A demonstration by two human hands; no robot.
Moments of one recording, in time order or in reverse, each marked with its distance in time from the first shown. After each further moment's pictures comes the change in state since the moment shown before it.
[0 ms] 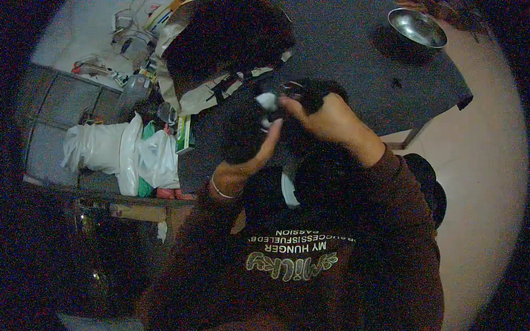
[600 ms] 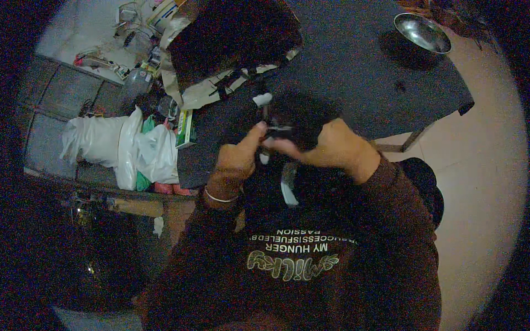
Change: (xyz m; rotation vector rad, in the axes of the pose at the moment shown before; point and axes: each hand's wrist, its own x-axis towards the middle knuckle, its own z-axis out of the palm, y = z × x) left_hand -0.033 -0.013 -0.009 -0.372 -0.339 -0.558; right_hand -0.014 -0.021 0.015 -0.069 0.121 -0.595
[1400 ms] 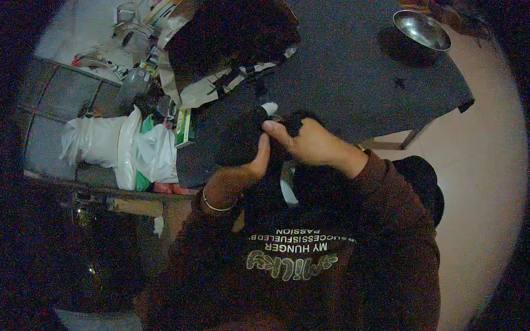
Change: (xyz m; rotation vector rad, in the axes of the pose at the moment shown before) left_hand 0.003 0.023 0.003 0.784 0.455 0.798; right_hand -0.012 0.008 0.017 0.330 -0.326 0.544
